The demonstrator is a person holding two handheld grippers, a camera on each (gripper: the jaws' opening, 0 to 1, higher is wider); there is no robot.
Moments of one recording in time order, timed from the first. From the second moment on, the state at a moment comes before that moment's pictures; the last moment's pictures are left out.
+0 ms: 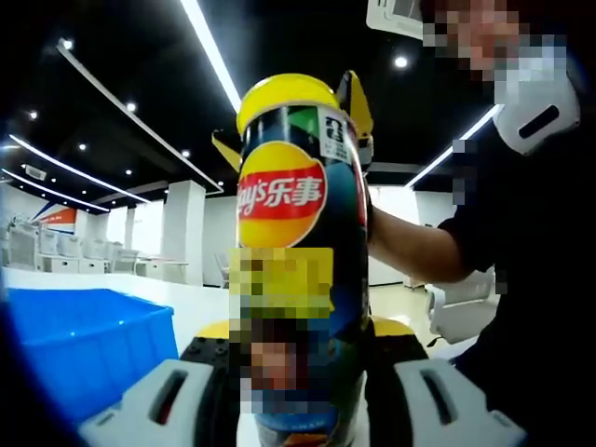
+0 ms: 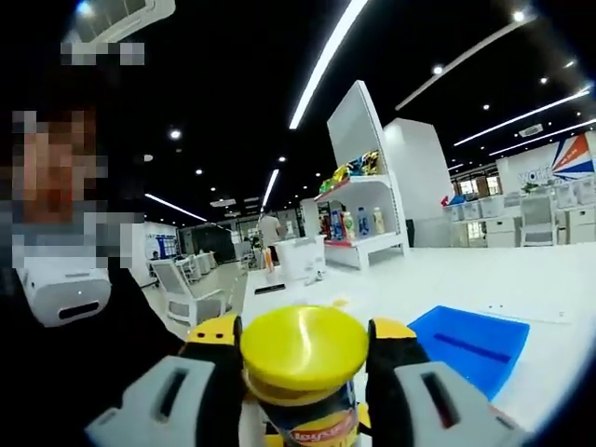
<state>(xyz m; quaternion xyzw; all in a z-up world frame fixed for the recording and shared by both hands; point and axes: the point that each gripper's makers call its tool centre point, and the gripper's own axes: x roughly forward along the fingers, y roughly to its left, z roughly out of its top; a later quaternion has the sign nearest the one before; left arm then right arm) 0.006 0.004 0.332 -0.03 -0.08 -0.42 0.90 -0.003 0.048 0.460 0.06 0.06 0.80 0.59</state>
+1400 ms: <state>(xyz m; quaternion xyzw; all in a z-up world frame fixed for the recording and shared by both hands) 0.007 0.004 0.331 -0.04 -0.07 -0.42 0.90 0.150 -0.103 0.409 0.04 0.02 0.59 0.81</state>
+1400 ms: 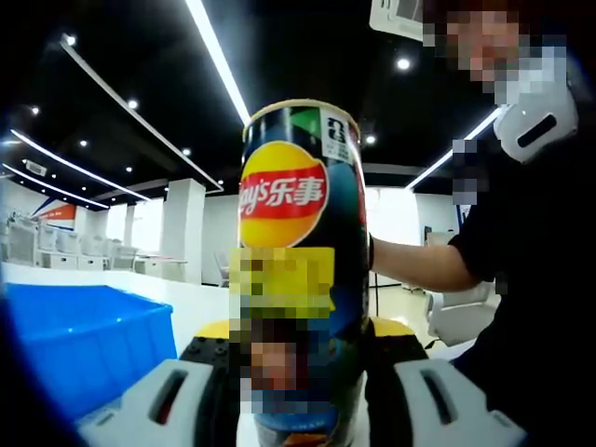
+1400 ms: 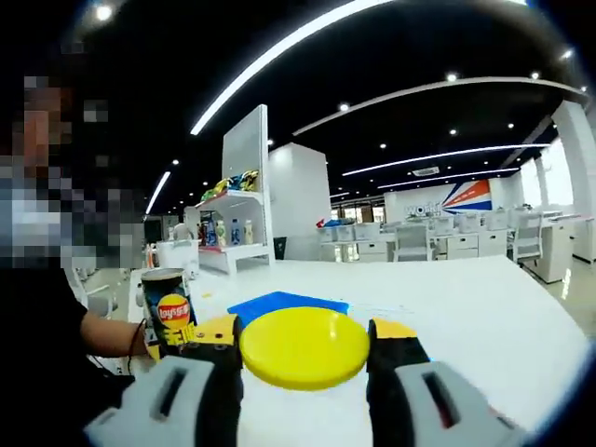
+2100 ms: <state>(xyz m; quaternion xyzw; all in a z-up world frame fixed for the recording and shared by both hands) 0.008 0.004 0.331 -0.04 -0.08 -0.42 0.90 0.182 -0.150 0.358 0.02 0.03 0.51 0.86</state>
